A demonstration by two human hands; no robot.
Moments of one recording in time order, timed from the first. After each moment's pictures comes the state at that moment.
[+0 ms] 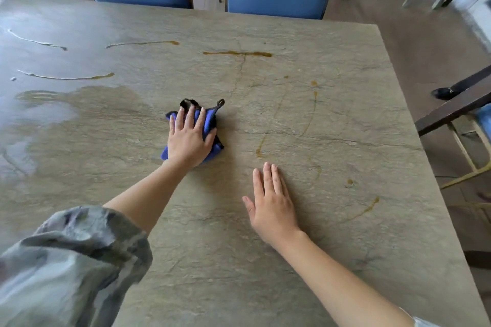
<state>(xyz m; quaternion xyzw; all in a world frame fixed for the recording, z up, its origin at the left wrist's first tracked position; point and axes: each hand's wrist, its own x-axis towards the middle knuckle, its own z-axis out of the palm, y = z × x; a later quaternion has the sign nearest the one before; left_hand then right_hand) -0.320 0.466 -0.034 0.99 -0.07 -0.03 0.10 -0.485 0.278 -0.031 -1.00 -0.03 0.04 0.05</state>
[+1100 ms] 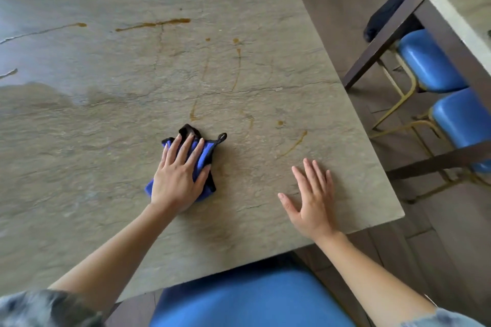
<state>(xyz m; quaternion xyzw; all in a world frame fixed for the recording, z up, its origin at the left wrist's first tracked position) -0.486 0.397 -0.031 0.96 -0.26 -0.03 0.08 -0.653 0.130 -0.041 -0.97 0.12 -0.11 0.15</state>
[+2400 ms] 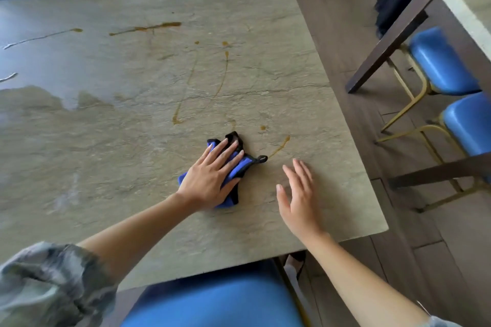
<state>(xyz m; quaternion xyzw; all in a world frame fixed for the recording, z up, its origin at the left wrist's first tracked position) -0.504 0.305 -0.034 0.89 -0.44 -0.04 0.07 -0.643 0.096 -0.037 -0.94 0.14 -0.11 0.28</state>
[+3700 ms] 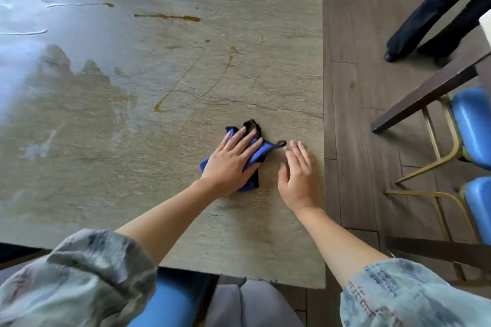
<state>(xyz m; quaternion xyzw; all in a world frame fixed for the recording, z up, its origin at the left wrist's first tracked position) -0.507 0.143 -0.029 0.96 -0.27 -0.03 0.09 -0.552 -0.049 -0.050 -0.96 0.00 -0.12 0.26</state>
